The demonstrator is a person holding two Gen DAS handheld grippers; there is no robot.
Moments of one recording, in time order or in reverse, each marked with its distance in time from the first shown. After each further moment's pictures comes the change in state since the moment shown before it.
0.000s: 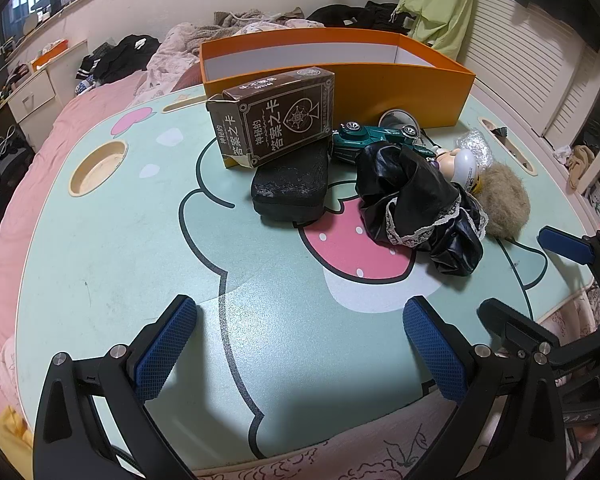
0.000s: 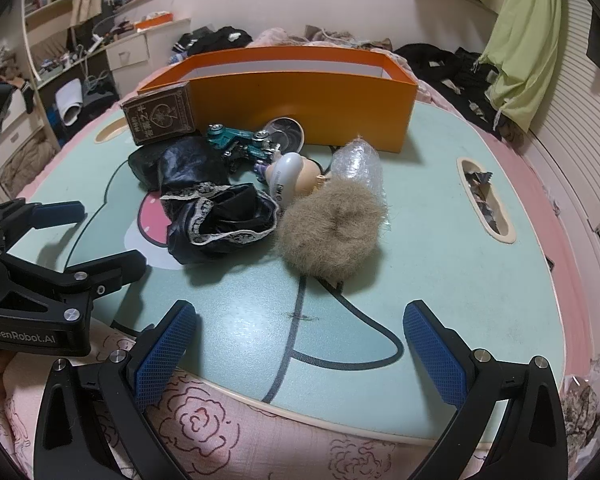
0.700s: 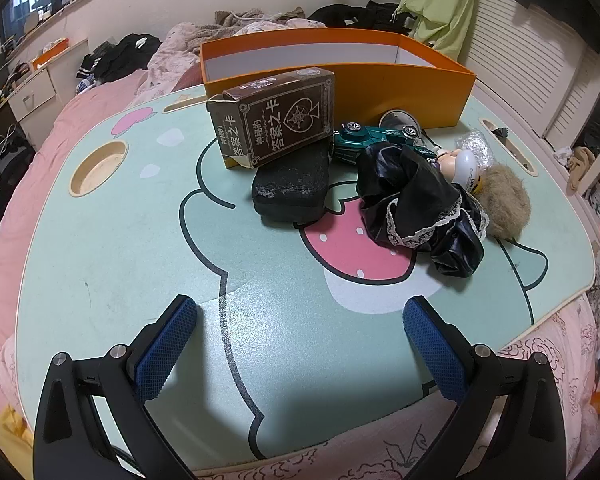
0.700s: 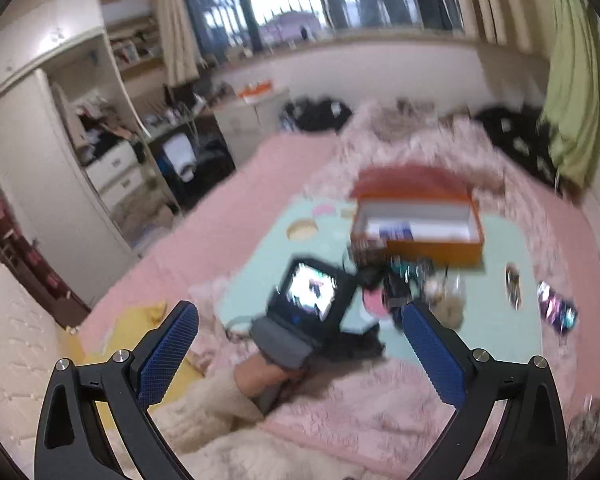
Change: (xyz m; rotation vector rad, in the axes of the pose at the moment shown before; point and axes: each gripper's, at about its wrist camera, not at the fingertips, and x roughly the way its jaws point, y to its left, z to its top) left arm 0.002 0.000 0.002 0.000 0.002 0.003; right arm -0.250 0.057 0.052 -0.019 -0.137 0.397
